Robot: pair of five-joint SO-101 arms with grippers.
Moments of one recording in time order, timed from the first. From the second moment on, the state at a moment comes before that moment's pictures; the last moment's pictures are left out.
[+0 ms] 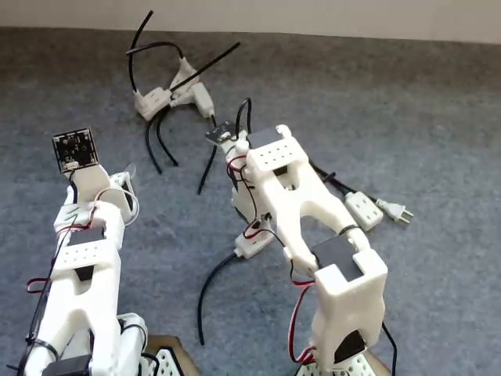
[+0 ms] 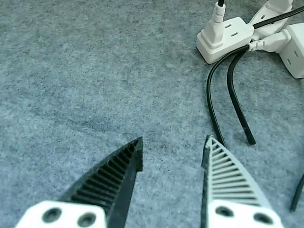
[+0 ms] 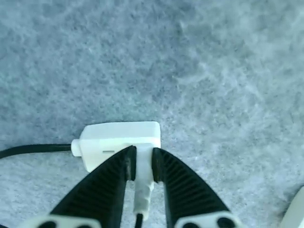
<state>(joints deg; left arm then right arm) -18.9 -33.9 70.1 8.1 4.7 -29.1 22.1 -2.9 83.1 13.7</state>
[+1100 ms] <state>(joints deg) -18.9 -33.9 70.1 8.1 4.7 -27.8 8.7 -25.0 98.9 -20.4</state>
